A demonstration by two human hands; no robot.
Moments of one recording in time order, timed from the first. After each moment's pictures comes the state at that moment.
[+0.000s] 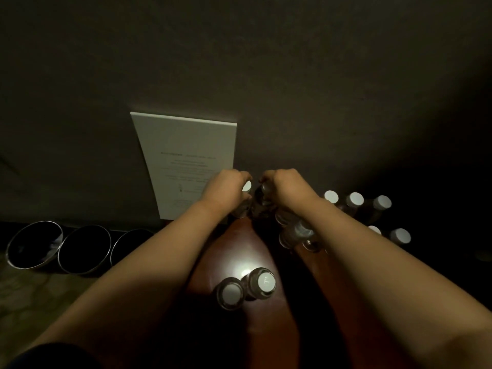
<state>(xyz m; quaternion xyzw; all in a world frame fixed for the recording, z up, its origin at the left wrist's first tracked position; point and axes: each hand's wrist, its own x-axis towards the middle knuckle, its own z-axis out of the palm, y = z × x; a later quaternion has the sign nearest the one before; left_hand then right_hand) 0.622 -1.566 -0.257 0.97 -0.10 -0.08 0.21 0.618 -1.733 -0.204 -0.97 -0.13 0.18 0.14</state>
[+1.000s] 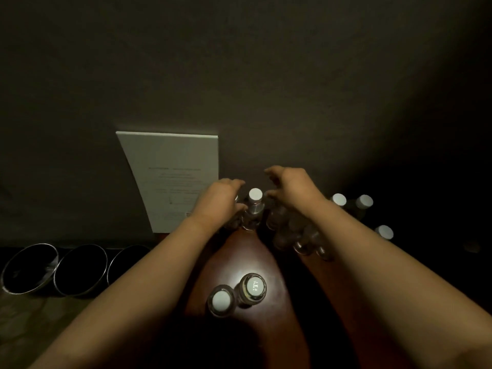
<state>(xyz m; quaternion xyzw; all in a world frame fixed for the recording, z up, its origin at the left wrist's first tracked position) 0.608 -1.577 -0.247 0.97 -0.13 -0.05 0.20 0.614 -1.770 -0.185 -0.97 -0.08 0.13 0.19</state>
